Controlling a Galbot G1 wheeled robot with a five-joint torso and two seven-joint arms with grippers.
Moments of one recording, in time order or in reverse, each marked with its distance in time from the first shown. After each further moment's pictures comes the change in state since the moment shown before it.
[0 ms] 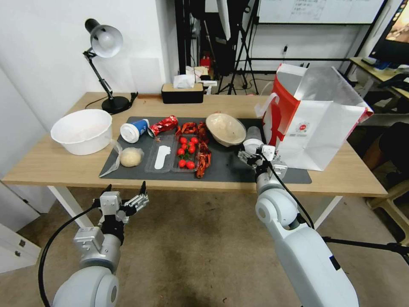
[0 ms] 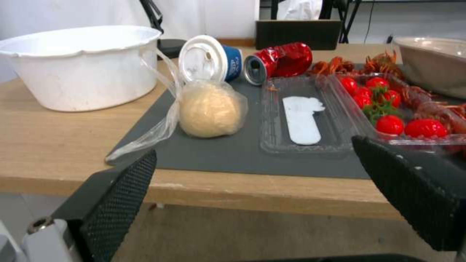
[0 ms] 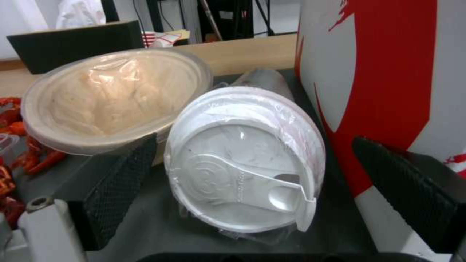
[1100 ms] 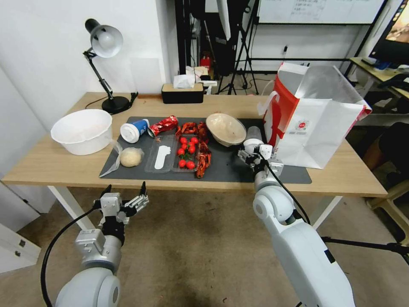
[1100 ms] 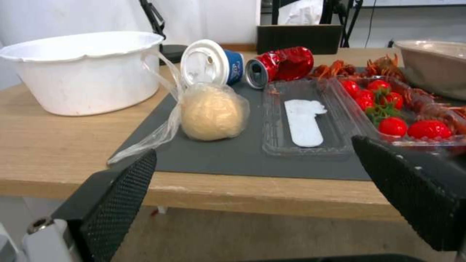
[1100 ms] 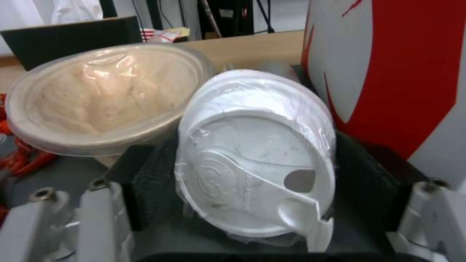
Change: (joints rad) left arm 0.005 -0.002 0.003 0.023 0.013 -0.052 0.000; right arm 0.038 0.006 -0.016 -0.064 0.000 0.009 -0.003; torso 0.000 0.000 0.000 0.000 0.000
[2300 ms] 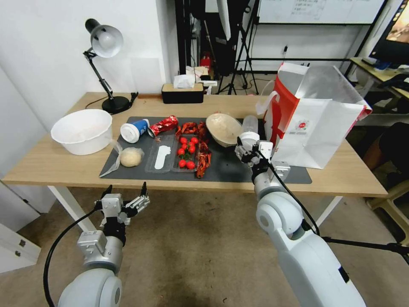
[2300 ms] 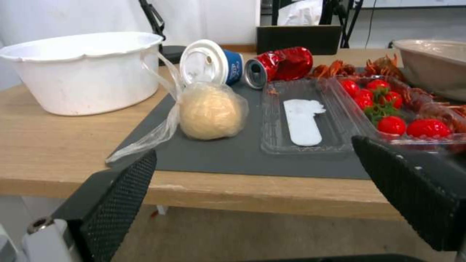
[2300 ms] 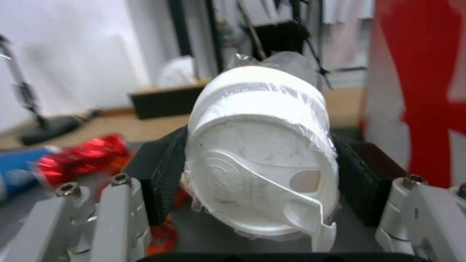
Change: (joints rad) left arm 0.005 -0.009 0.007 0.007 0.013 -0.019 0.001; right arm -0.103 -0.042 -0.009 0.318 0.018 -0.009 -0.091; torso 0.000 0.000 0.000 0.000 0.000
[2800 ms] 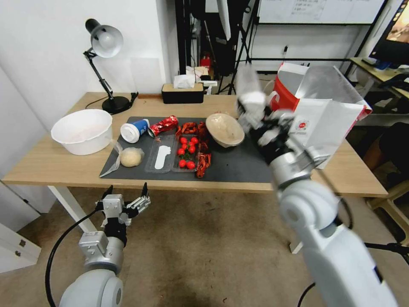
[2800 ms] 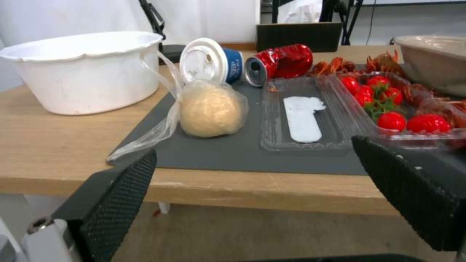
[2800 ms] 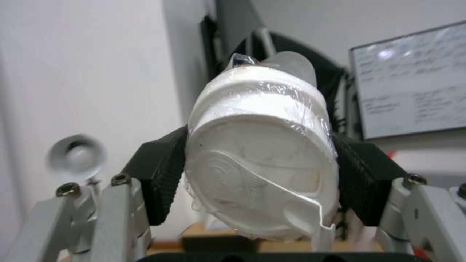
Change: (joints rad) left arm 0.007 -0.007 0.005 -0.002 0.020 -0.002 0.001; right arm 0.149 -0.117 0.176 0.113 0.156 0.135 -0.143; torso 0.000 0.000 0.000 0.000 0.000
